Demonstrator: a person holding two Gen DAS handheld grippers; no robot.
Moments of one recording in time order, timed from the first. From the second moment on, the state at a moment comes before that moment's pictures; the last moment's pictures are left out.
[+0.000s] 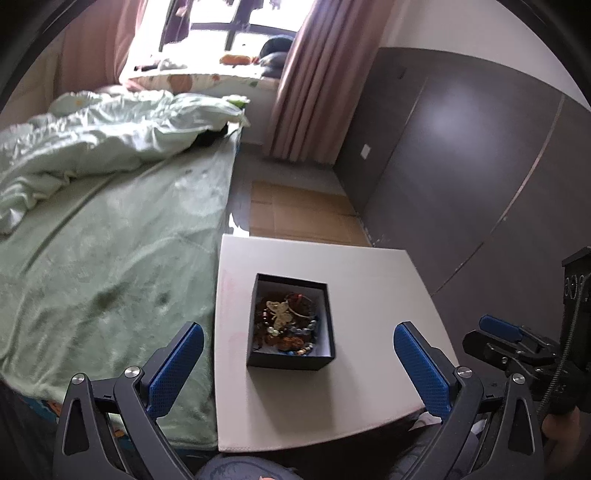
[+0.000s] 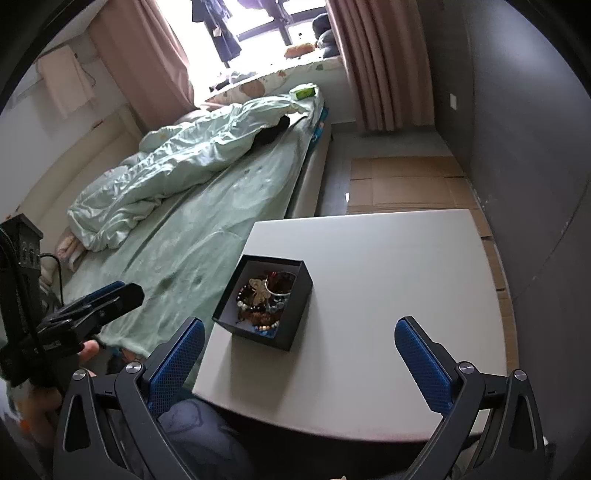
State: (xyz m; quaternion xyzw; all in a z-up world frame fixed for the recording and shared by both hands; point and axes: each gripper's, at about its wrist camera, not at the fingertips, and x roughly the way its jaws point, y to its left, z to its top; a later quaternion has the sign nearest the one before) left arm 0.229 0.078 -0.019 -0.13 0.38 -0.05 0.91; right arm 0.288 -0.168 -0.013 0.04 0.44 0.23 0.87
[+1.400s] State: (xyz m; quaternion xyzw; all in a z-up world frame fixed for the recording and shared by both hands) left arm 0.046 0.029 0.001 -0.04 0.28 -0.06 0.96; right arm 0.100 -0.238 -0.012 0.06 0.35 0.15 0.92
